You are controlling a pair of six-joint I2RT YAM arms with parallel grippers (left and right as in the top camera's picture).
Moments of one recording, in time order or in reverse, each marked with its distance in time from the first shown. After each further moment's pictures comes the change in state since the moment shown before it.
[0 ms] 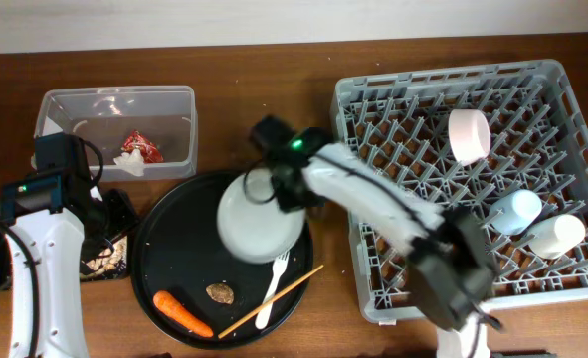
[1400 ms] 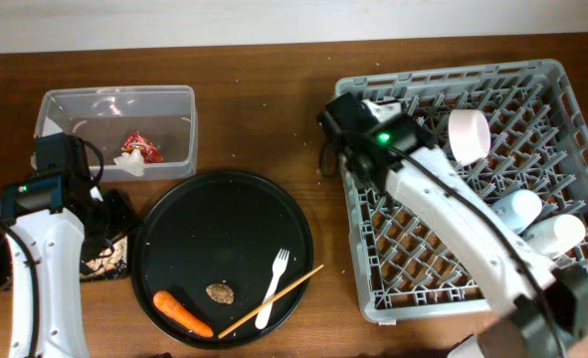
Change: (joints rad) left arm 0.000 0.000 -0.003 0.002 0.000 0.000; right arm -0.139 -0.323 -0.116 -0.155 0.462 0.089
